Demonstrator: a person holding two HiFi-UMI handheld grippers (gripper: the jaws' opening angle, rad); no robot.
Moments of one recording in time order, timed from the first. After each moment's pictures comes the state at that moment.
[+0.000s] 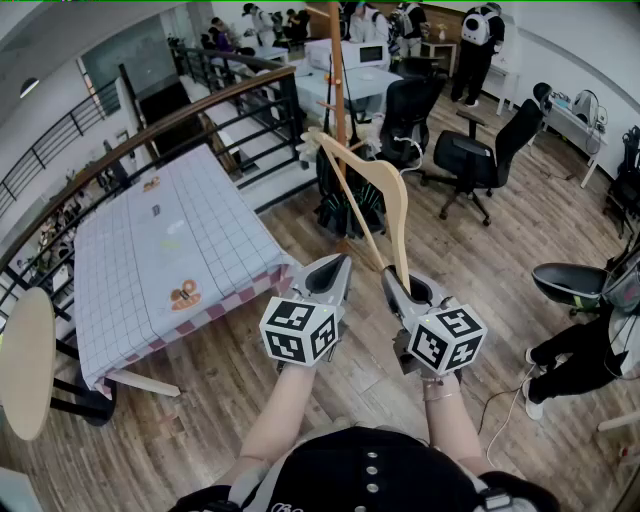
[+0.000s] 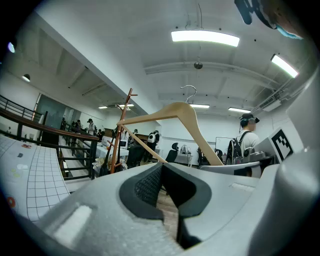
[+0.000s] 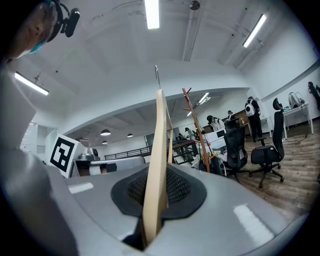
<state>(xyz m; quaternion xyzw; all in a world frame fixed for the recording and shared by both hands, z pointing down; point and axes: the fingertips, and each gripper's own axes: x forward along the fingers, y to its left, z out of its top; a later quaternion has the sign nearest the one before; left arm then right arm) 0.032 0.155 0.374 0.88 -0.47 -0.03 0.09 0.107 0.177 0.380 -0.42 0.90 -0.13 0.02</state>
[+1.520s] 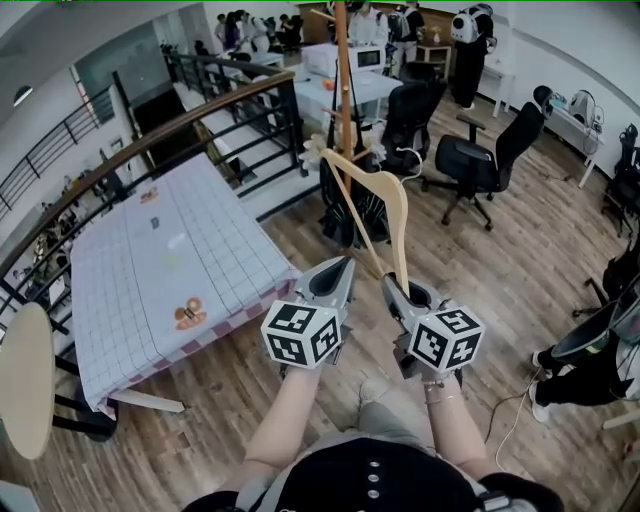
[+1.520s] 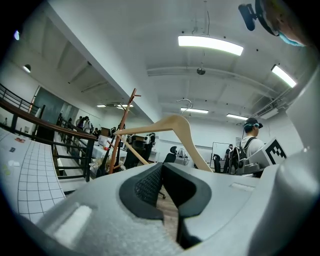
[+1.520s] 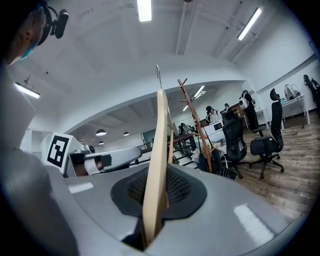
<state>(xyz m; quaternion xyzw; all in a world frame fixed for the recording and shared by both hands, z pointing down) -0.010 0.112 0.375 0.89 -0.45 -0.05 0.10 0.059 0.131 0.404 -0.43 0.89 -0.17 0.02</state>
